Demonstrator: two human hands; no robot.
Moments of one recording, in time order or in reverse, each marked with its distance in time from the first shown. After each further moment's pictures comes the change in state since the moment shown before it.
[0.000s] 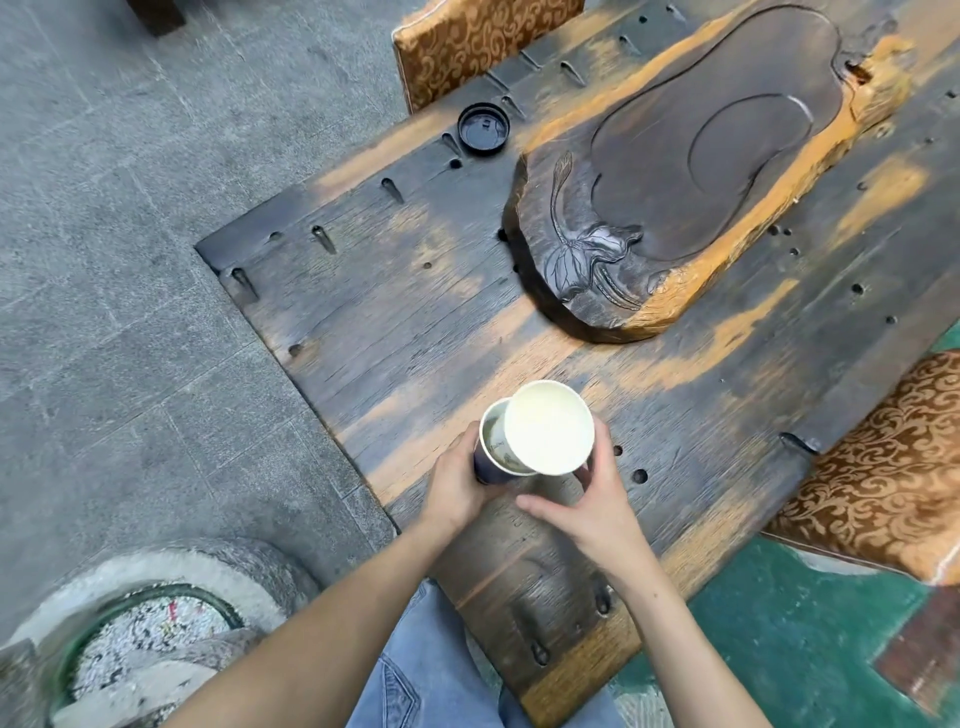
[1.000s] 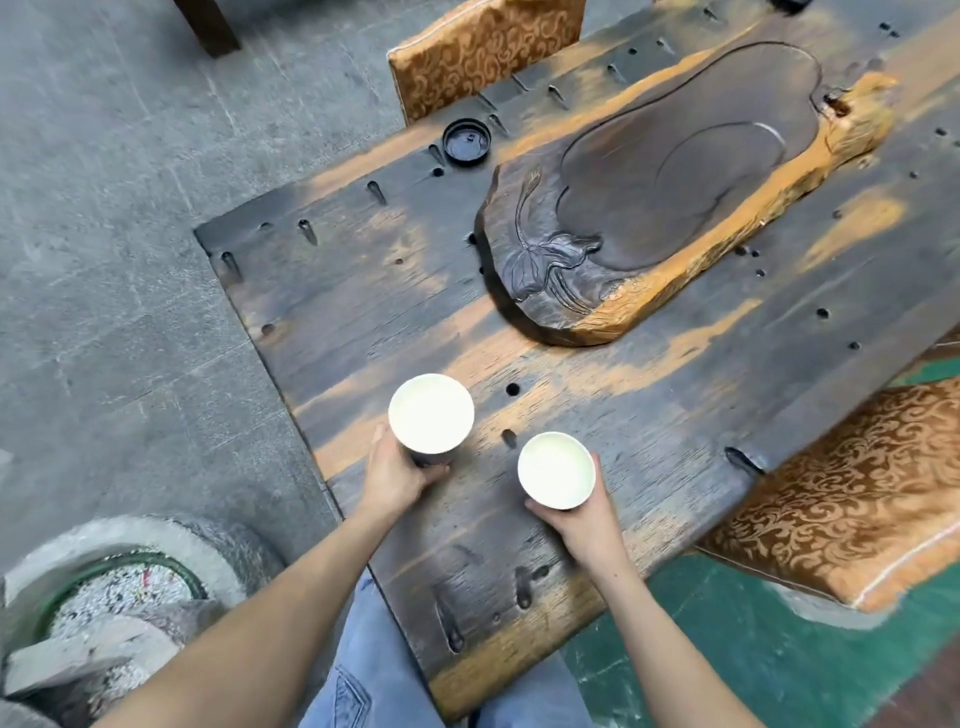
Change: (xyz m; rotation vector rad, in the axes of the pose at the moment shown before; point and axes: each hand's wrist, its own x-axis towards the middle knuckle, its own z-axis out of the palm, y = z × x) left_hand -0.023 0.040 0.019 -0.013 0.300 -0.212; right_hand 0.005 0.119 -0.089 -0.112 0.058 0.120
